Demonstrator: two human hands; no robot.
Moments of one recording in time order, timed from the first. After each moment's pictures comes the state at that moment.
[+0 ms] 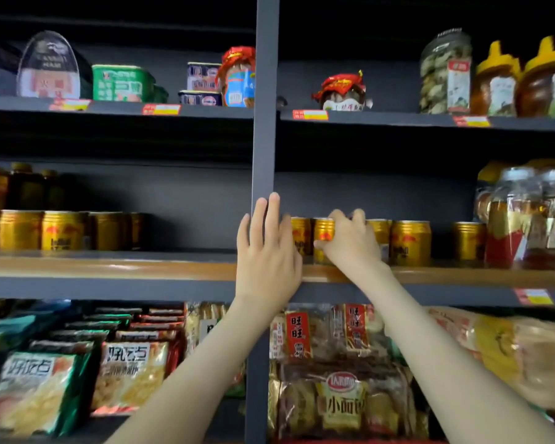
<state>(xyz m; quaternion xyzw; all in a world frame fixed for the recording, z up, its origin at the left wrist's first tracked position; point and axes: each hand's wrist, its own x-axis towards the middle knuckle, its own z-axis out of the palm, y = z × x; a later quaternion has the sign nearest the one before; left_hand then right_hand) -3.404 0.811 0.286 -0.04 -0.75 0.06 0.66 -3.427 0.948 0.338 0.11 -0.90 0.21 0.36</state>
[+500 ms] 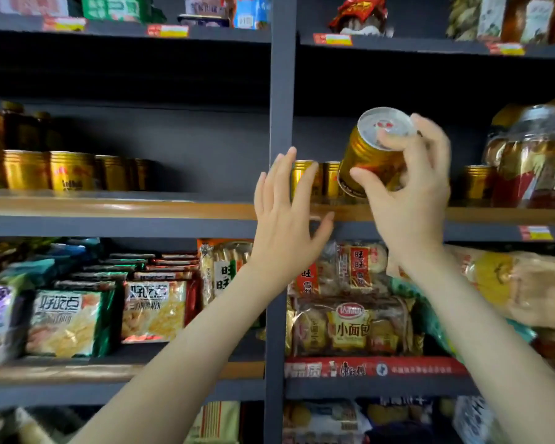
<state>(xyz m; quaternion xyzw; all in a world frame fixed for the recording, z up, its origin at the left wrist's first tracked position) -3.359 0.812 0.260 -0.19 -0.75 -0.13 0.63 -3.346 0.969 0.300 0.27 -0.64 0.36 0.62</state>
